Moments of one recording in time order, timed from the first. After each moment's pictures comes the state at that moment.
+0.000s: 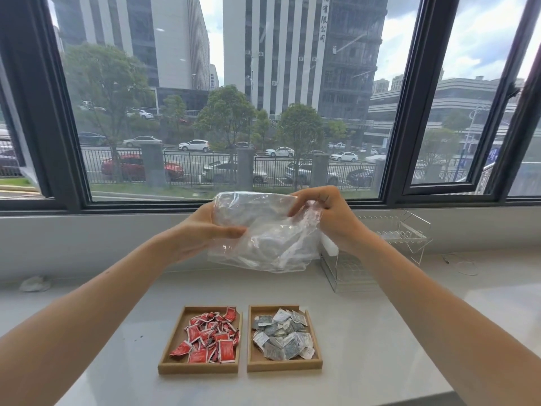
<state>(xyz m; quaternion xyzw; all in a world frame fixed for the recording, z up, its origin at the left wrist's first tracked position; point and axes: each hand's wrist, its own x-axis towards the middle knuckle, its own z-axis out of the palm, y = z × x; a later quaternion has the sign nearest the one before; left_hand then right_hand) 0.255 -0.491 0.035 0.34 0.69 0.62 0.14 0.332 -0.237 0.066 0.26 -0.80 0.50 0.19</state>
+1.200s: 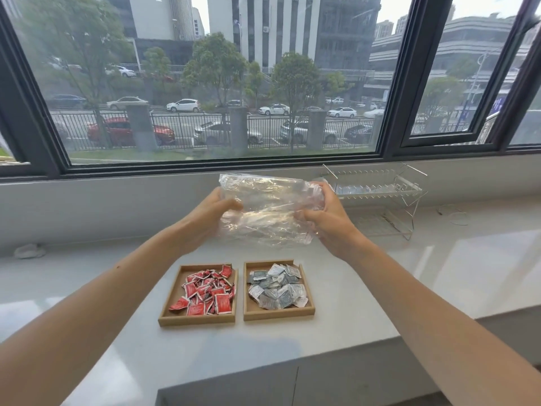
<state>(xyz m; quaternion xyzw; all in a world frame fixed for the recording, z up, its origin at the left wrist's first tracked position) 0.260 -0.451 -0.024 0.21 0.78 0.58 0.14 0.329 -0.206 -0.038 -0.01 -0.71 0.69 0.11</state>
